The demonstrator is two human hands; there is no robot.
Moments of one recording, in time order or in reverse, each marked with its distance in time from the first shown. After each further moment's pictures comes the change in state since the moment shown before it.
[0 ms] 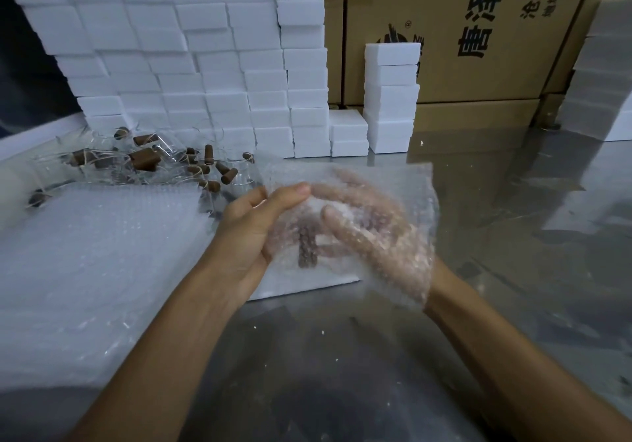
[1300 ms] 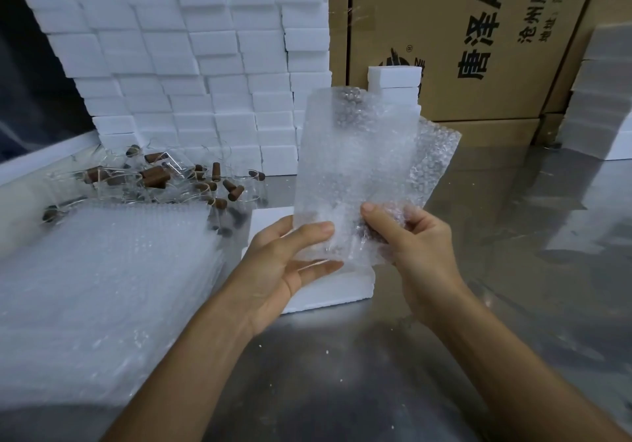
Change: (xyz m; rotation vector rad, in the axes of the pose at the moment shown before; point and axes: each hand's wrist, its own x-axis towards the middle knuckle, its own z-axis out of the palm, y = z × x) left_hand -0.006 -0.008 0.009 -0.151 -0.172 -0.065; right_hand 0.012 0.008 -0.014 0.186 0.494 -0.048
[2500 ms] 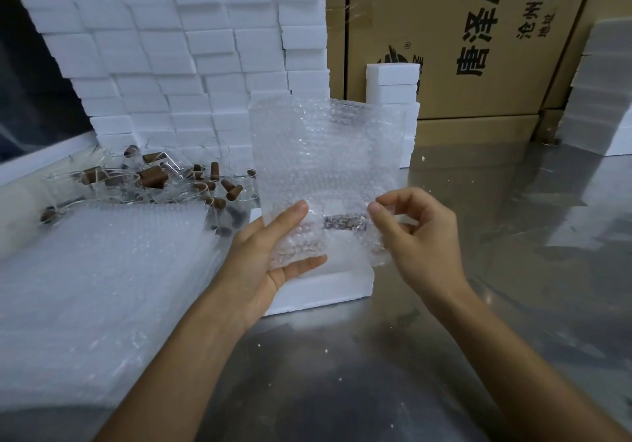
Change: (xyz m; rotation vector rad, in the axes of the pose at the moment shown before) left_hand 0.003 0.005 -0.007 -0.029 0.137 0.041; right_hand 0.008 0.004 -0.012 -0.427 0.070 -0.351
